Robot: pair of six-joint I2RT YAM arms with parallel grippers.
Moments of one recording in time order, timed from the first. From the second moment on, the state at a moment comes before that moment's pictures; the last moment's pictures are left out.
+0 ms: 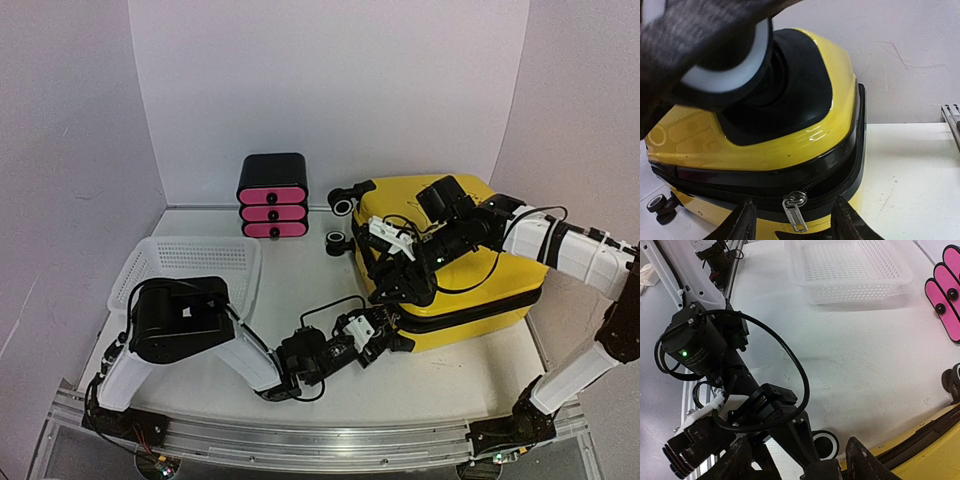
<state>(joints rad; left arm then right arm) -1.31 2.29 1.08 1.39 -0.27 0.29 0.67 1.47 1.24 -0.71 -0.65 -0.60</state>
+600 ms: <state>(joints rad) -1.30 2.37 1.13 1.38 -0.26 0.29 0.66 1.47 1.24 -0.70 -0.67 -0.58</state>
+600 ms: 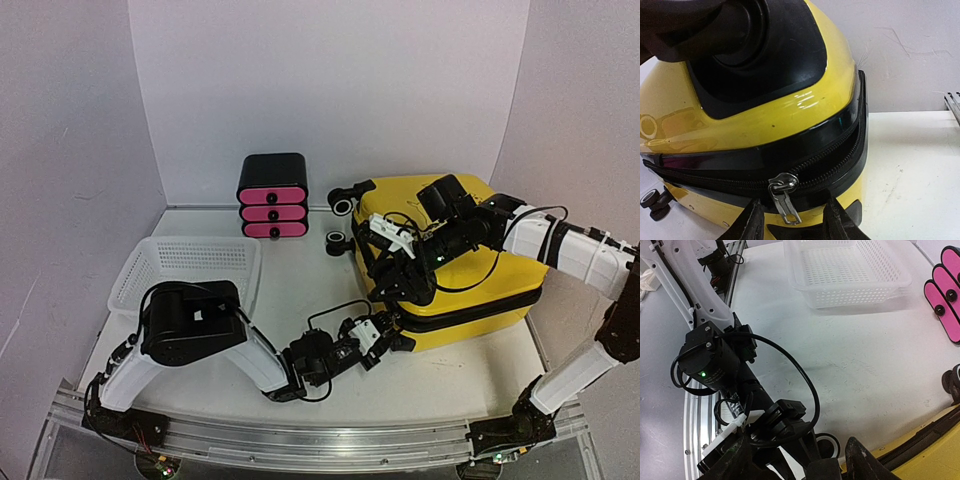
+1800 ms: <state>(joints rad) -1.29 2.26 1.04 1.31 -0.21 0.16 0.67 1.47 1.24 -0.71 -0.65 -0.55</state>
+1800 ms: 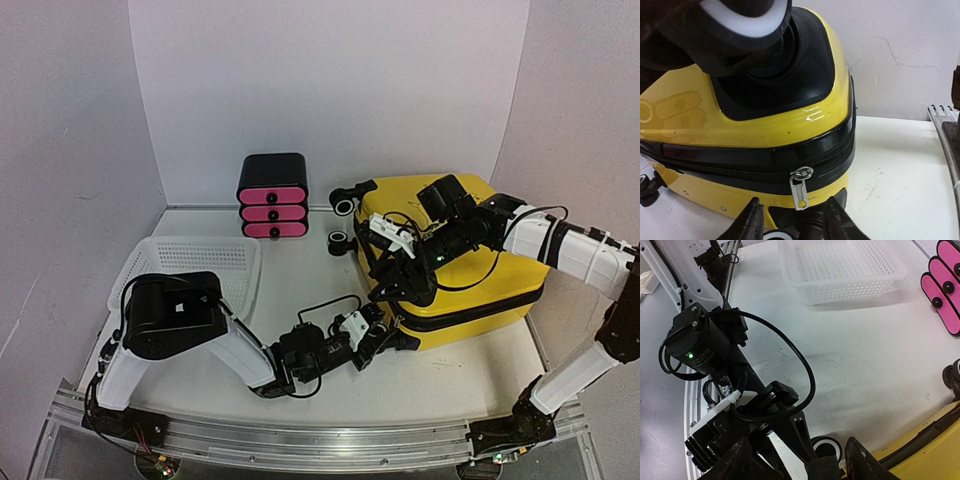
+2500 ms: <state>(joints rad) -1.31 2.30 1.14 1.31 -0.30 0.11 0.67 1.47 1.24 -0.70 -0.65 -0.51</state>
